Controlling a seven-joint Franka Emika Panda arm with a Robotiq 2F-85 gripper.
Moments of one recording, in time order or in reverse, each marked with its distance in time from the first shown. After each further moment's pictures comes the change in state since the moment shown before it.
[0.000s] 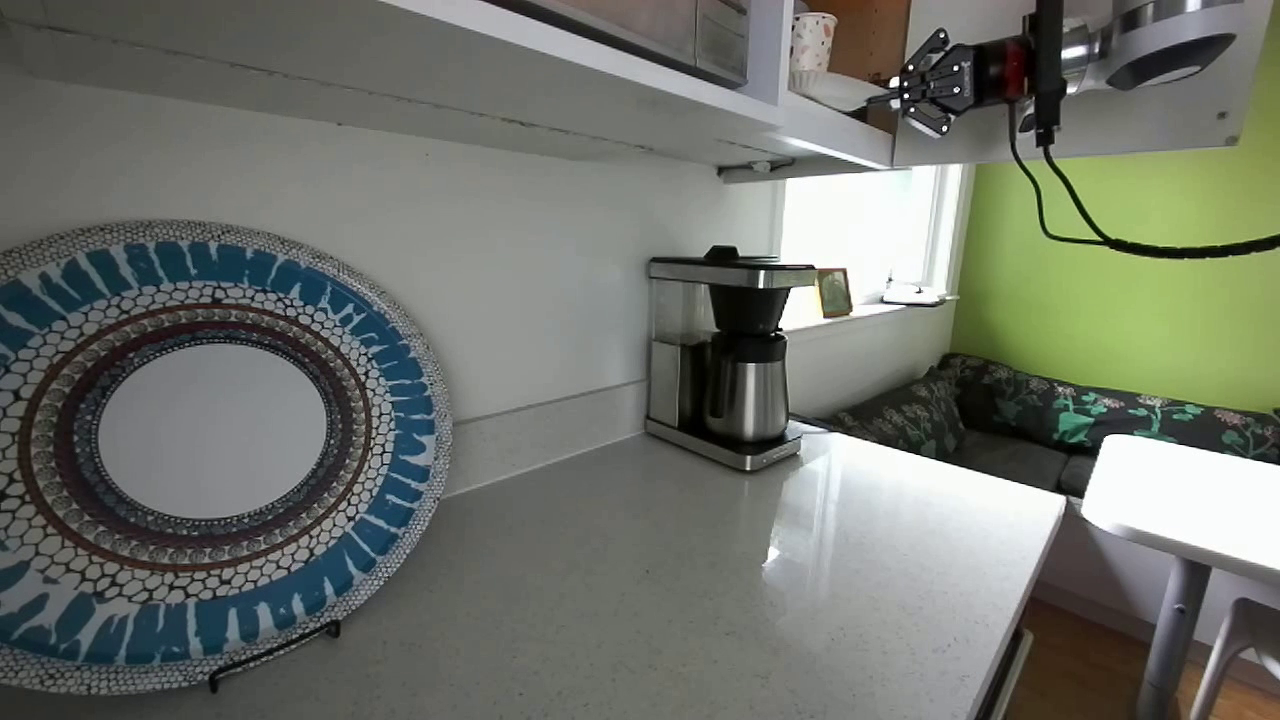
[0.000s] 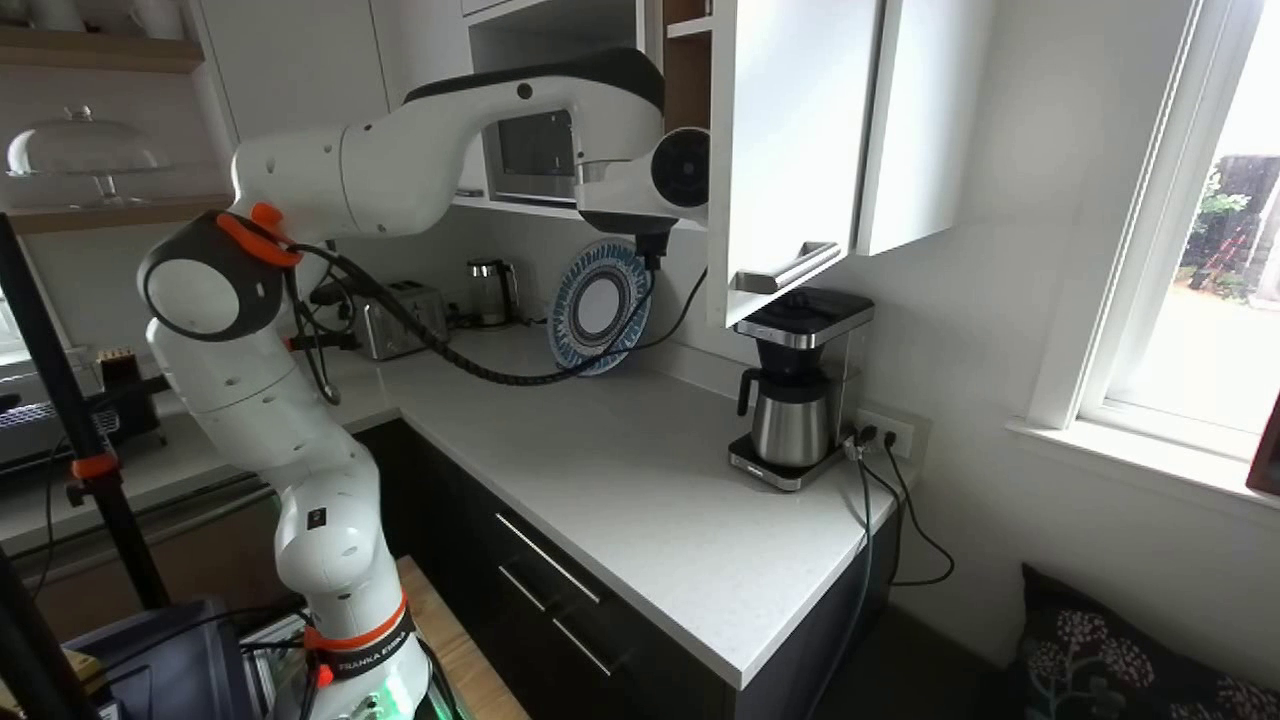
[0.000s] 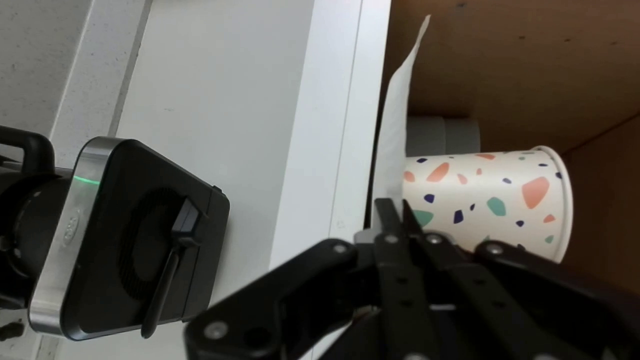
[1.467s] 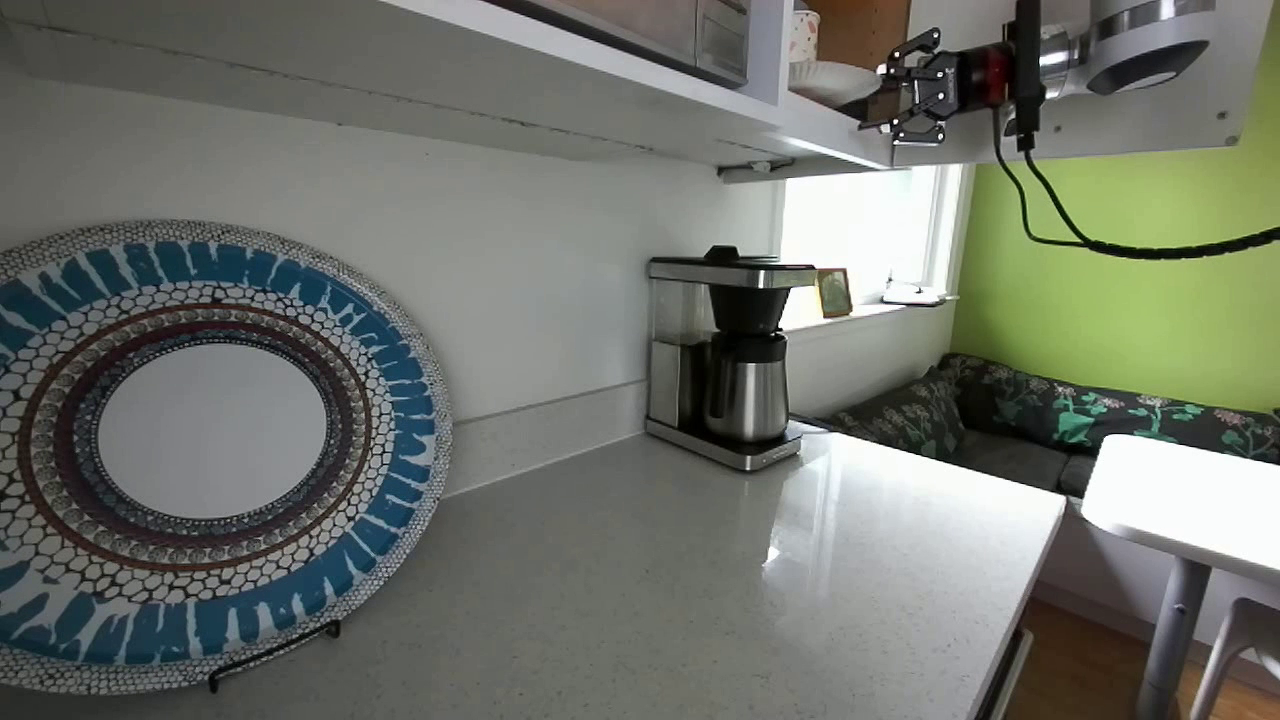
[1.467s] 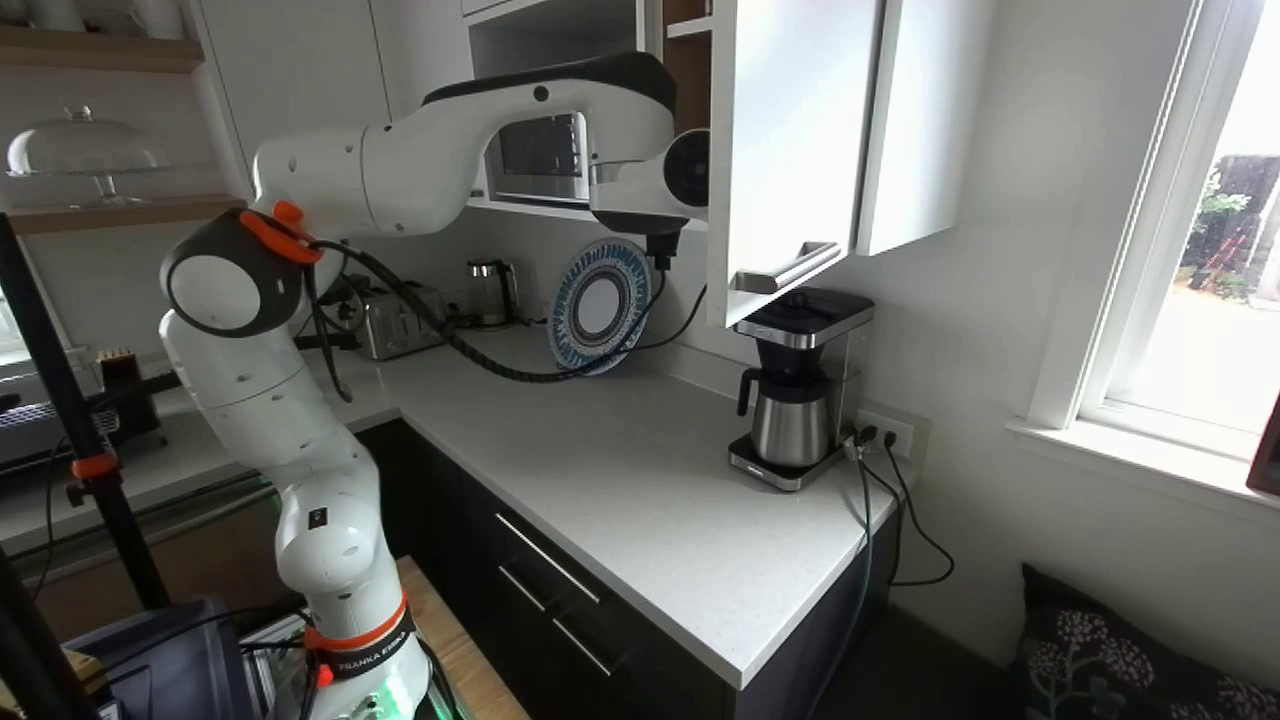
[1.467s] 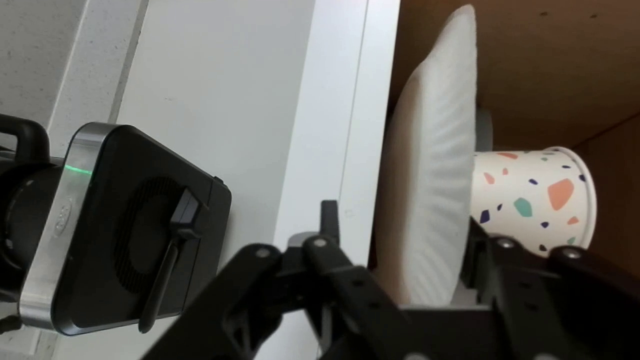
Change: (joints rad) arm 0.006 0.043 0.008 0.035 0.005 0.026 0.001
